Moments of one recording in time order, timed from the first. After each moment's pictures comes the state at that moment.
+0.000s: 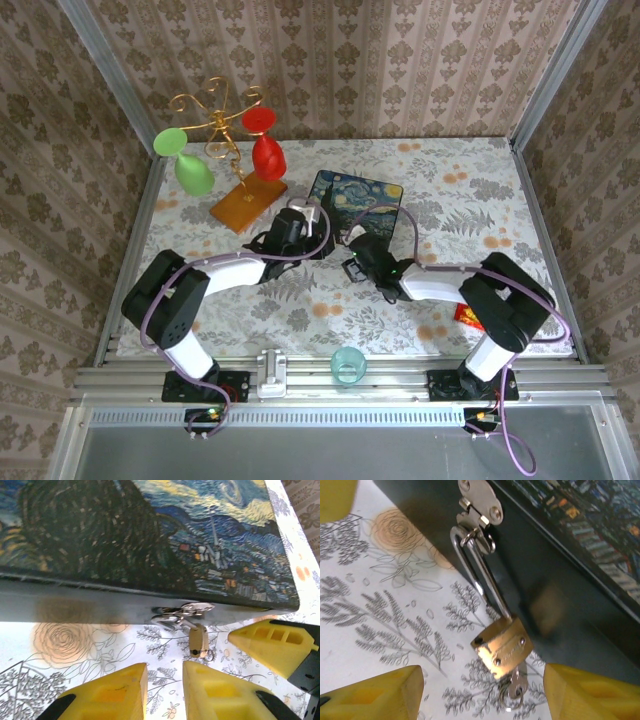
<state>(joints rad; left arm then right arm) -0.69 1.65 0.81 0.23 0.21 -0.60 0.72 1.66 0.76 0.10 0.36 0.05</state>
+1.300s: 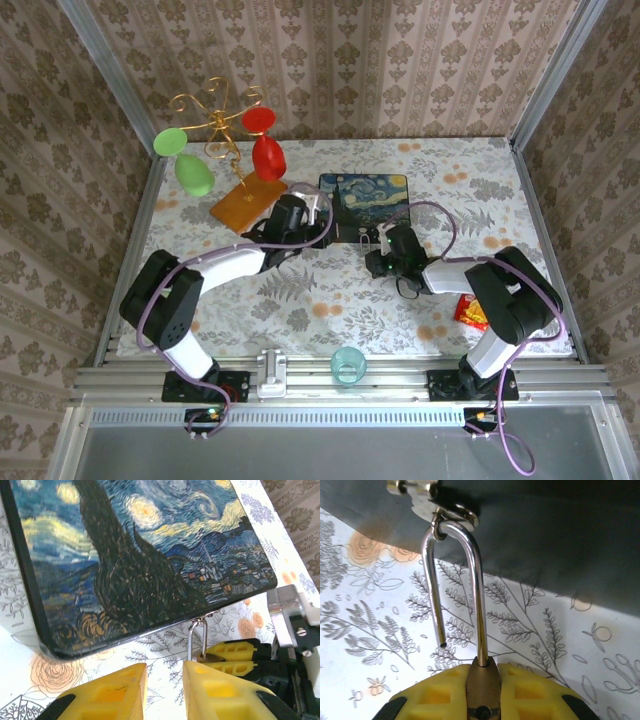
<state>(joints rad) -0.69 1.64 0.96 0.10 0.24 -0.51 0.46 1.65 0.61 0.28 -0.14 0.33</state>
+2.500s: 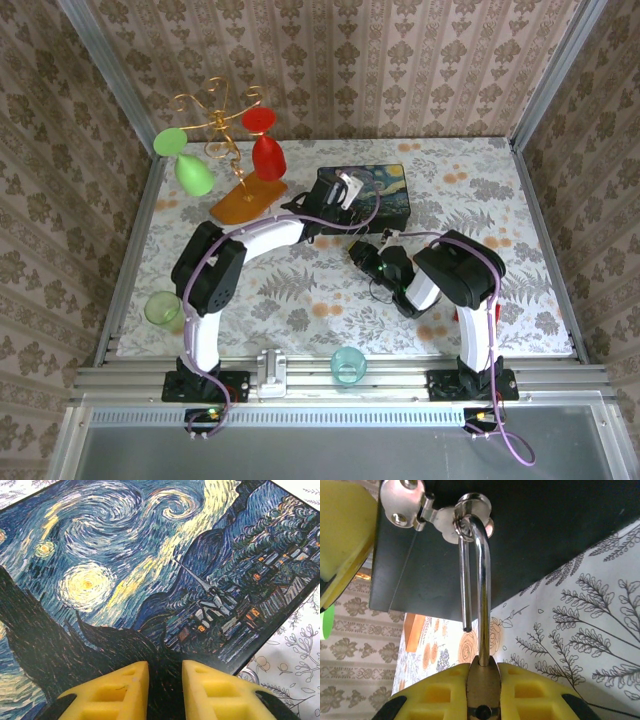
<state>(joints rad) -0.74 1.99 1.38 -0.09 0.04 -0.02 0.56 2.02 0.49 1.24 0.02 1.13</state>
